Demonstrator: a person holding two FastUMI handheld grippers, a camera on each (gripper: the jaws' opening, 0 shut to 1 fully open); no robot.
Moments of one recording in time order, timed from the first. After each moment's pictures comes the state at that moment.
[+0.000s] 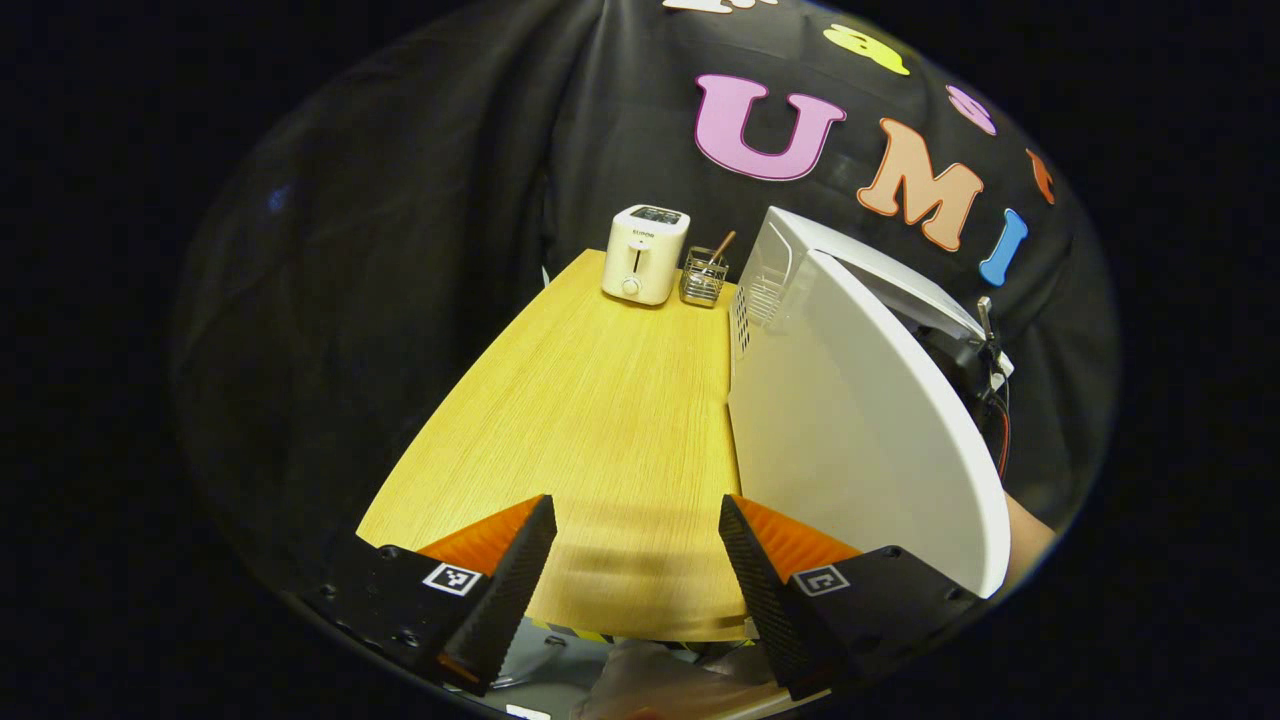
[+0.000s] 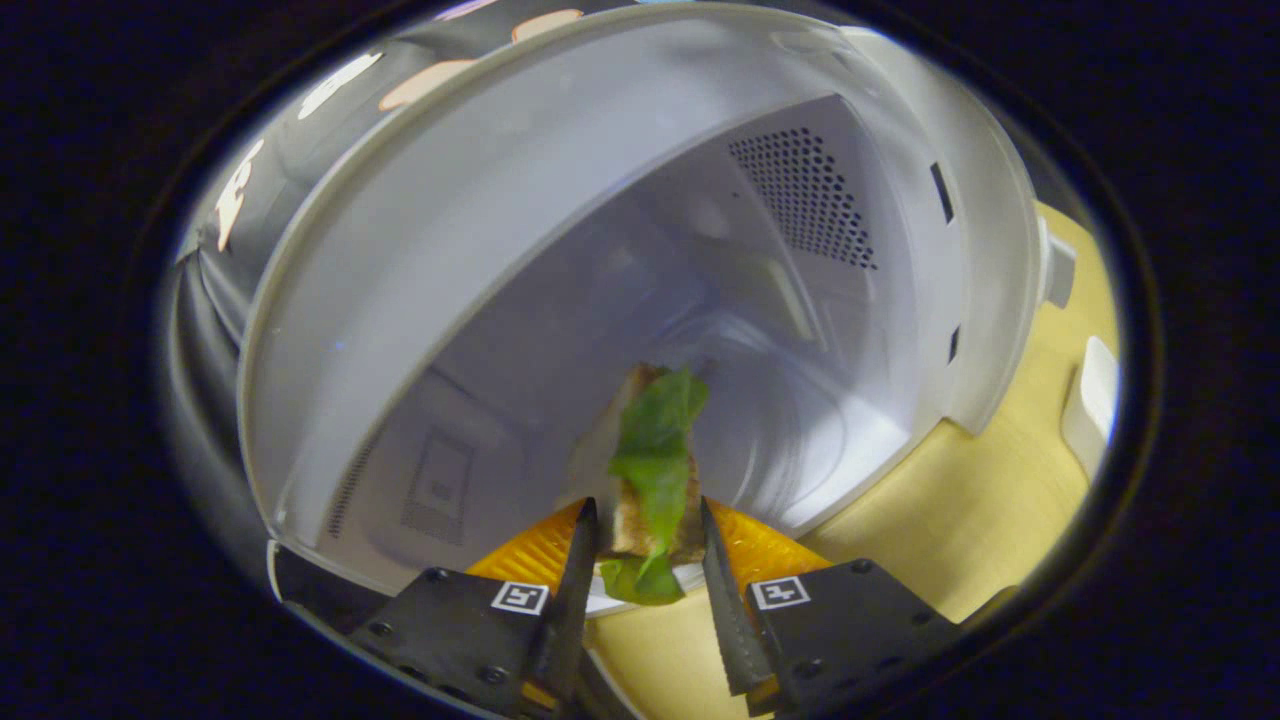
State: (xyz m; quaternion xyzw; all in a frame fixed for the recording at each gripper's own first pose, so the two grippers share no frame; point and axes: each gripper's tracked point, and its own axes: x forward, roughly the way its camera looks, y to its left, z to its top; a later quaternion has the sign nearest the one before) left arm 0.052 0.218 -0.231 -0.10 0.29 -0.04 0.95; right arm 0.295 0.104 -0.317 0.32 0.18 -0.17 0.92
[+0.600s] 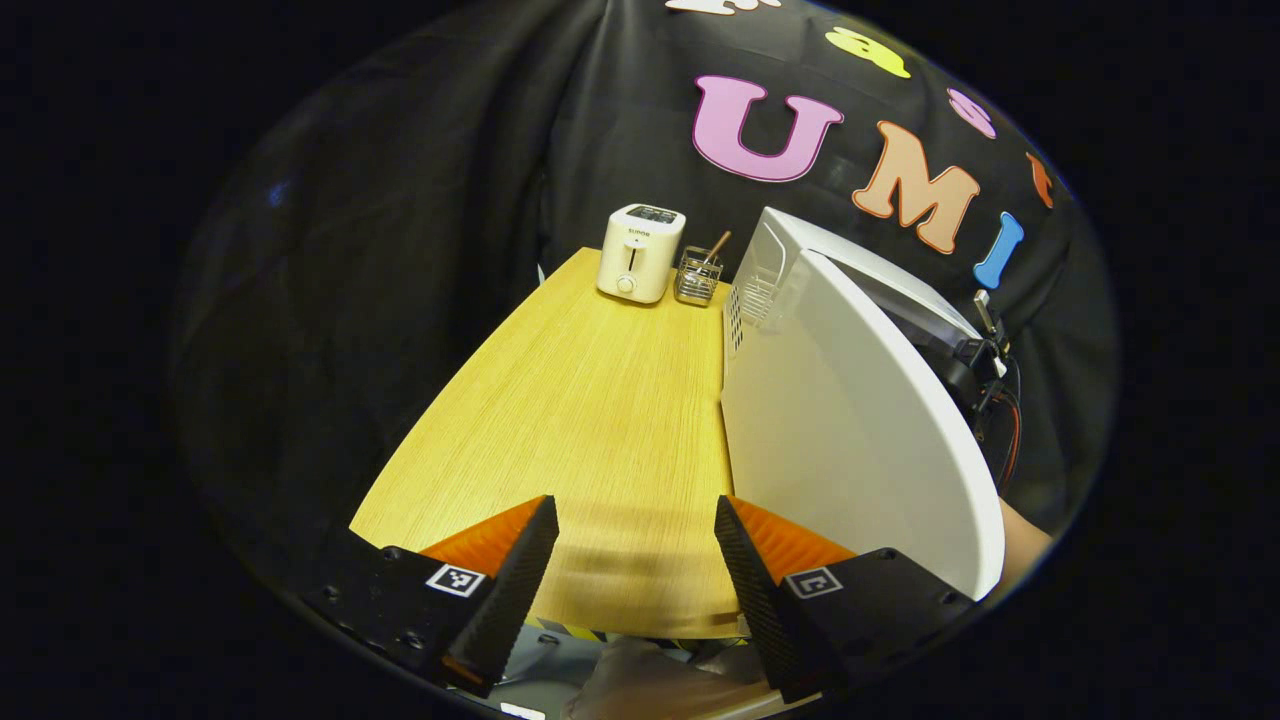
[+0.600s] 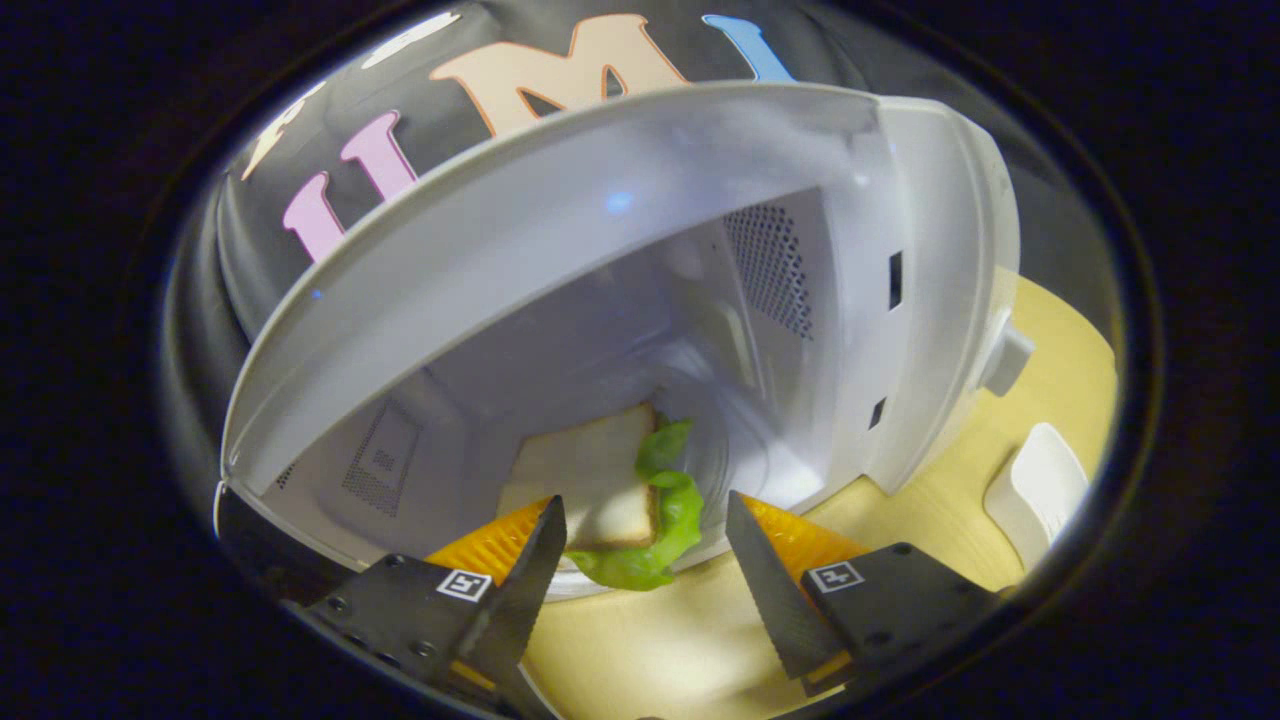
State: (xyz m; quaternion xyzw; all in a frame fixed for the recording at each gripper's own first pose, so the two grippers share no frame) left arm 0.042 0.212 -0.230 -0.11 0.29 -0.05 0.95; right arm 0.265 0.080 -0.301 0.22 0.17 -0.20 0.94
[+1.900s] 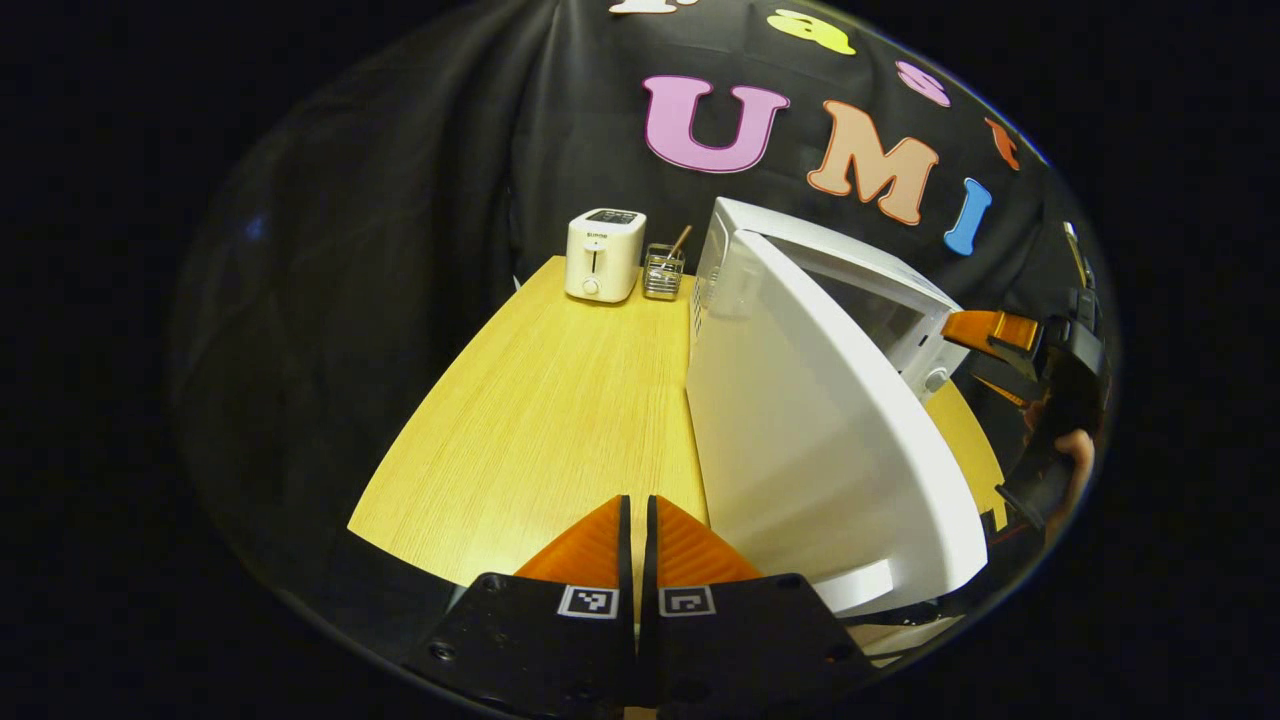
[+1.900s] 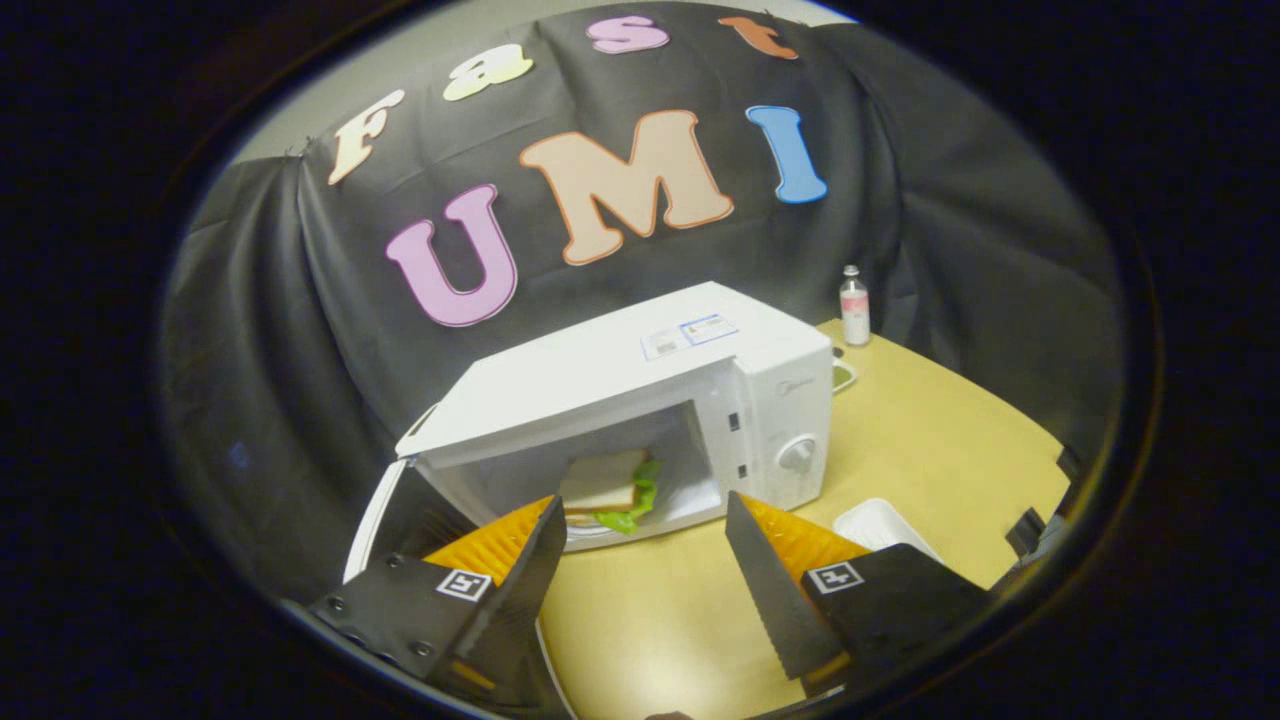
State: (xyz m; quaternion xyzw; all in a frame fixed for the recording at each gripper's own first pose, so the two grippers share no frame) left arm 0.020 0.176 -0.221 -0.06 0.28 -0.07 0.96; right arm 0.100 0.075 -0.181 0.15 0.11 -0.17 0.97
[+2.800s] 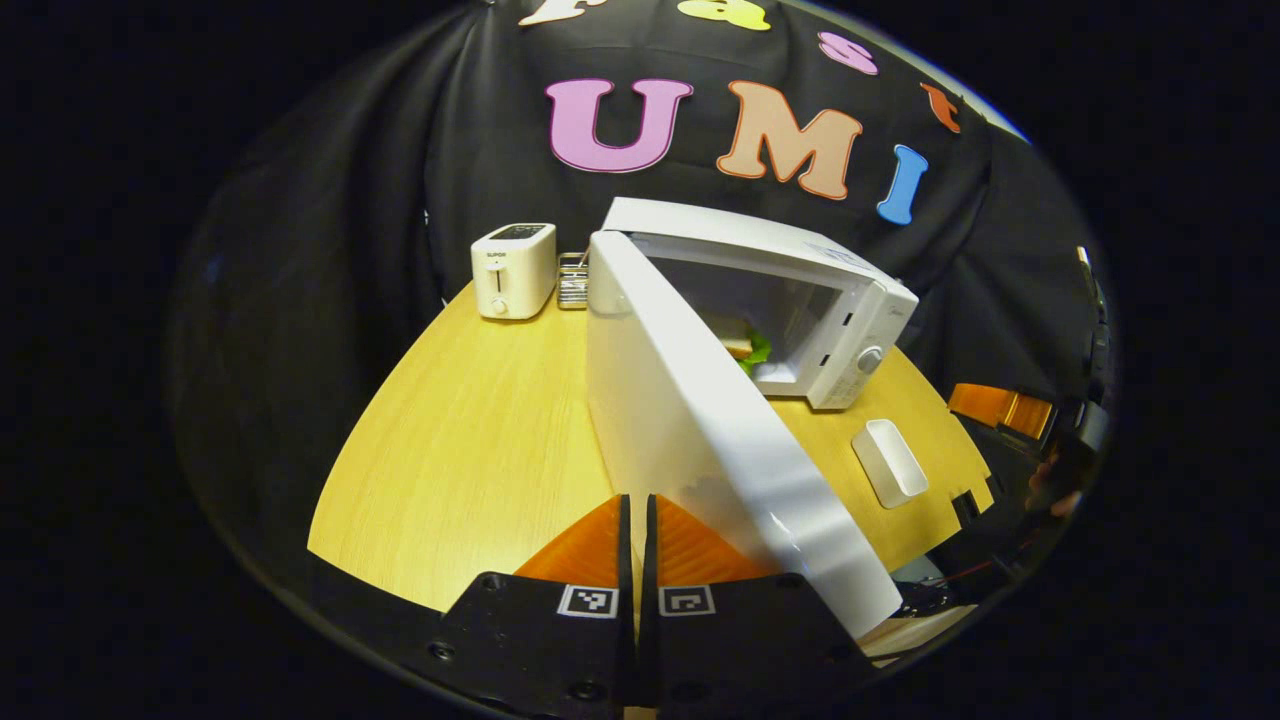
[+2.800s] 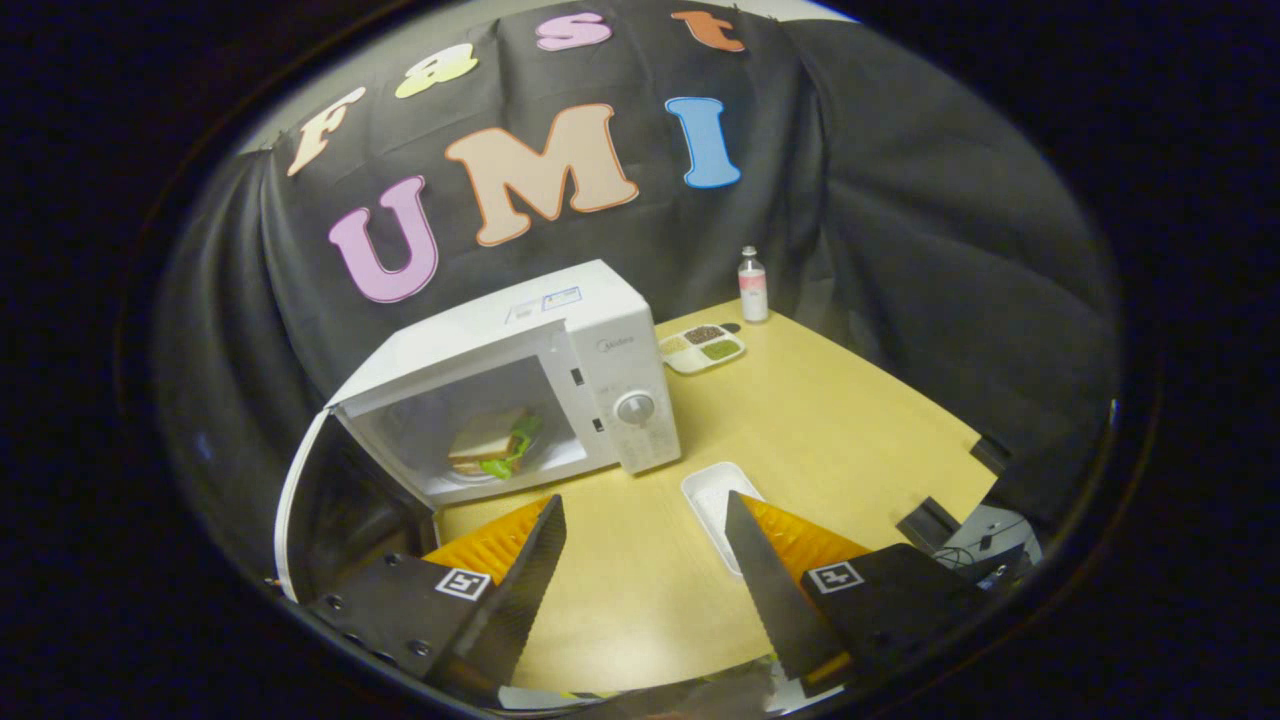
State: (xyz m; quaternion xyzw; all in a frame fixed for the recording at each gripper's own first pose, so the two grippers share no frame) left arm 0.021 0.068 -0.210 -0.02 0.27 -0.15 0.95; right arm -0.006 -0.012 -0.215 0.14 0.16 -0.24 0.95
